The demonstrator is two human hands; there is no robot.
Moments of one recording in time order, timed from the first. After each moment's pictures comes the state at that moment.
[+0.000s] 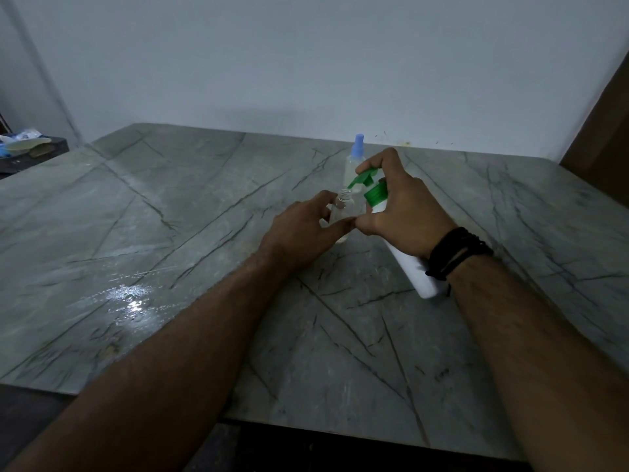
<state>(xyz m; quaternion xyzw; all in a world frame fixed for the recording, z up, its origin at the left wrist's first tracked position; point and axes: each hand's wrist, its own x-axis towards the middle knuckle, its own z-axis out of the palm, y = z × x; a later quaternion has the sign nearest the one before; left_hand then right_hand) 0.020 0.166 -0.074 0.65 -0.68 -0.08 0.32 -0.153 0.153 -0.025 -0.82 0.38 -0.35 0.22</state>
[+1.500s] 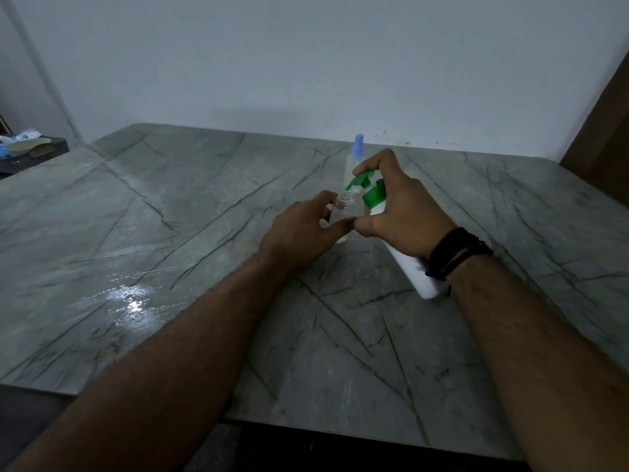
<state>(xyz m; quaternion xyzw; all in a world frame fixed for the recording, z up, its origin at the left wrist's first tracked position) 0.020 0.169 -0.073 0.65 -0.68 -0.09 0.33 -0.152 0.156 -0.025 -0.83 0.37 -0.35 0.23</state>
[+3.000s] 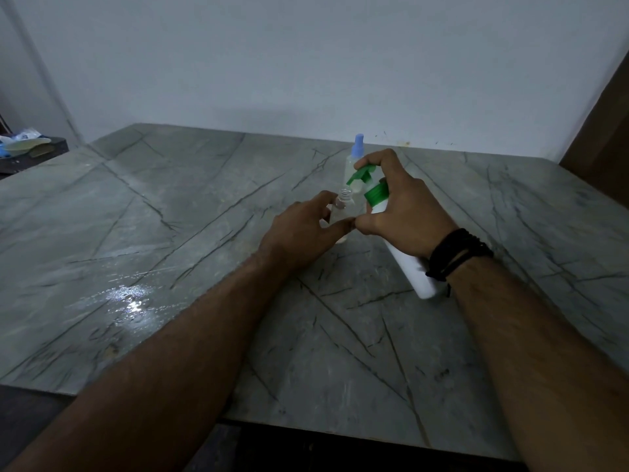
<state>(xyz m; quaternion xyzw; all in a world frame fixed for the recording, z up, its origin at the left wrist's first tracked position) 0.021 0.166 -0.074 0.65 -0.68 -0.09 0.33 -0.153 0.156 -0.025 -0.82 0.38 -0.36 0.22</state>
